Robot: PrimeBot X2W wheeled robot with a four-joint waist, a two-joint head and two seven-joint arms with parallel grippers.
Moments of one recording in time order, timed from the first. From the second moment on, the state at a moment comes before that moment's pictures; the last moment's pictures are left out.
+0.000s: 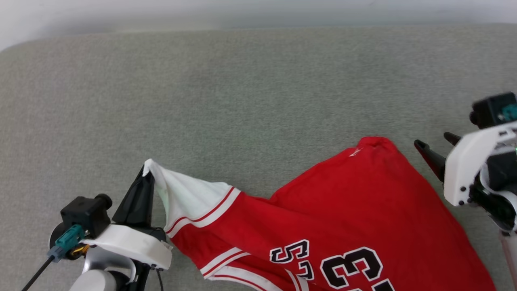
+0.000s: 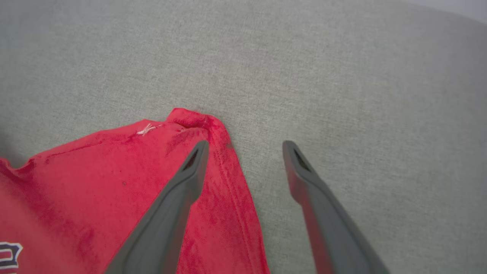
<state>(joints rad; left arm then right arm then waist) -0.08 0.41 -0.29 -0.10 -0.57 0.14 -0.13 -0.41 -0.37 0.09 0.10 0.43 0.13 0.69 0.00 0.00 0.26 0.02</state>
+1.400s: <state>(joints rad) -0.65 0.44 -0.25 0.21 -0.62 0.02 -0.08 -0.88 -0.31 0.26 0.54 0.39 0.13 0.60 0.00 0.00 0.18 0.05</state>
